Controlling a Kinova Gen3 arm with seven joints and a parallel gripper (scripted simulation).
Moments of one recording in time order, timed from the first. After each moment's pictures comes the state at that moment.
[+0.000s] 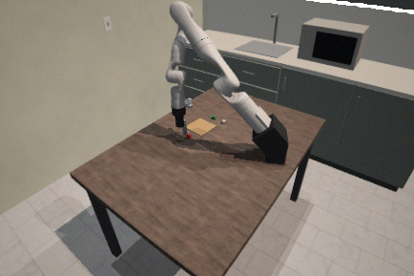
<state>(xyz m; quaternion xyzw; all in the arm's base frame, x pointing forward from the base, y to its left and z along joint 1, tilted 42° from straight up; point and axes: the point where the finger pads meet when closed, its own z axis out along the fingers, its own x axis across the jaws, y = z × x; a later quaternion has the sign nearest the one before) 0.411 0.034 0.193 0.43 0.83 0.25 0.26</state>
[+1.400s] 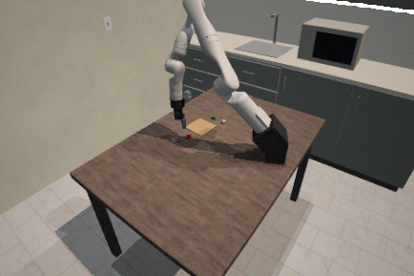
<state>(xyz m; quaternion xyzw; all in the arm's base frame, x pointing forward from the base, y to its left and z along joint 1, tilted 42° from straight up) 0.375 0.032 0.233 0.42 0.83 0.25 0.26</state>
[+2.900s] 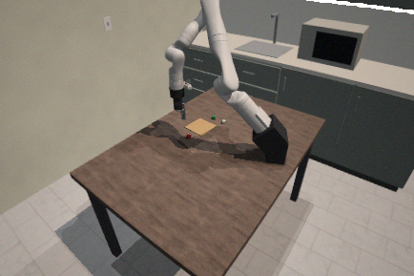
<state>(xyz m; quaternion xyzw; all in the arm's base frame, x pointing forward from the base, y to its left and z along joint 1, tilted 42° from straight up) 0.341 0.015 0.275 0.42 0.83 0.26 0.26</state>
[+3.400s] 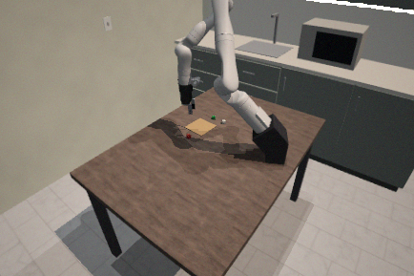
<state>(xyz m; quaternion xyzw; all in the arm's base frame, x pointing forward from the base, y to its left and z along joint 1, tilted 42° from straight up) 0.340 -0.057 0.251 0.58 0.73 0.28 0.21</state>
